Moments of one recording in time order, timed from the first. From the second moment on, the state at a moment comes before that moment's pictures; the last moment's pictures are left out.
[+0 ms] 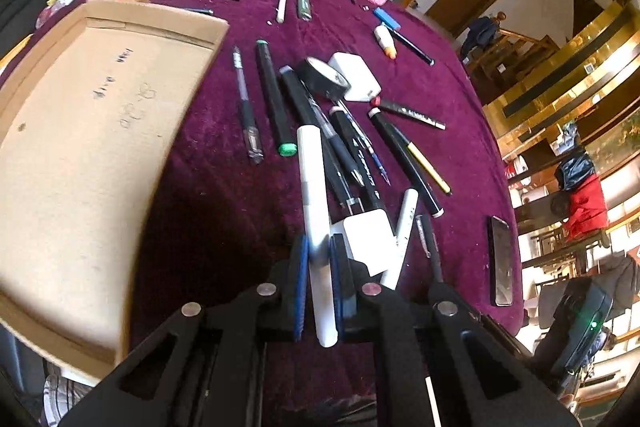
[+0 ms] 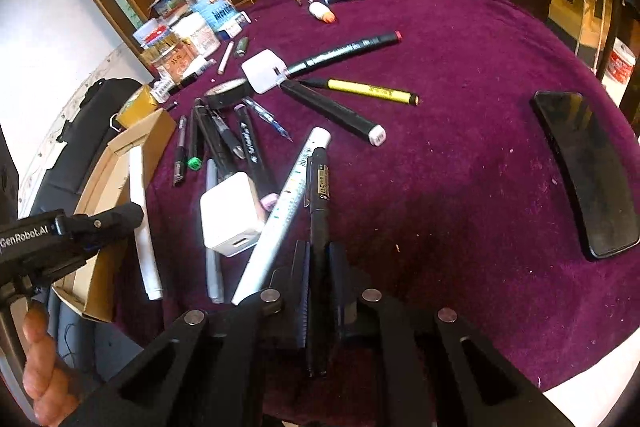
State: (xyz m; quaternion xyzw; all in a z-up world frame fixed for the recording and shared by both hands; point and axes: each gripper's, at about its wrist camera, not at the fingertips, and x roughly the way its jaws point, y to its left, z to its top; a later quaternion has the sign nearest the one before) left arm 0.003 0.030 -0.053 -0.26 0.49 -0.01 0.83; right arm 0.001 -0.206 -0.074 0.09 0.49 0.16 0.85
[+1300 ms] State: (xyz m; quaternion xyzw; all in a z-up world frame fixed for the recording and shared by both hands) left arm -0.075 0.215 -0.066 -0.37 0.47 0.07 0.79; right arm -0.034 0.045 -0.040 -0.03 0.47 0.41 0.78
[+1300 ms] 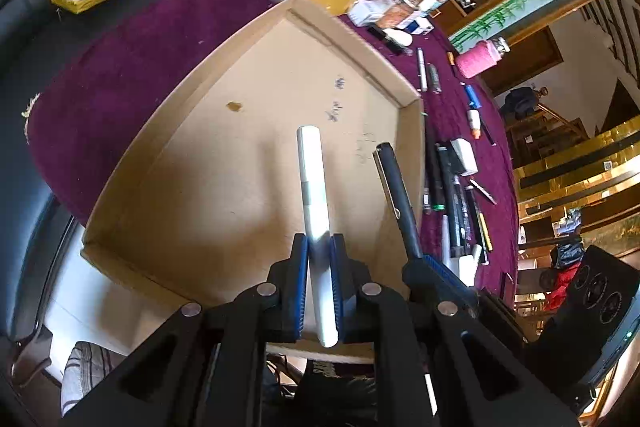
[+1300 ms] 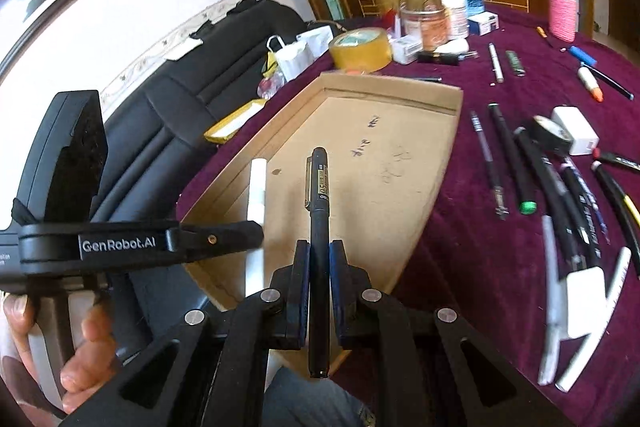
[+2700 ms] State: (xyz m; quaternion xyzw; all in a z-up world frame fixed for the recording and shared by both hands) left arm -0.079 0.165 -0.052 -0.23 0.45 0.17 0.85; right arm -0.048 0.022 -0.053 -0.03 0.45 0.41 0.79
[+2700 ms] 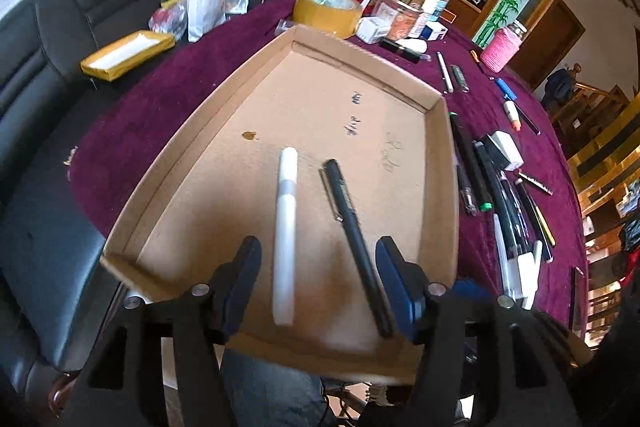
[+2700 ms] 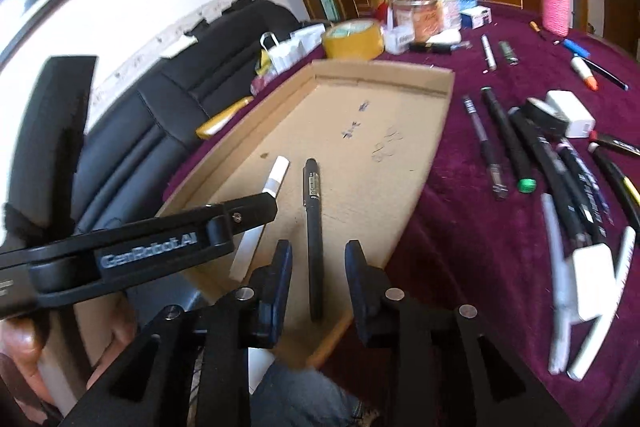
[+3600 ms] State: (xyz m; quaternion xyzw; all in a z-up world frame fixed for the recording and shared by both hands) left arm -0.098 0.003 -0.022 -0.10 0.45 0.10 0.88; right arm -0.074 -0.157 -0.042 0.07 0.45 0.32 0.83
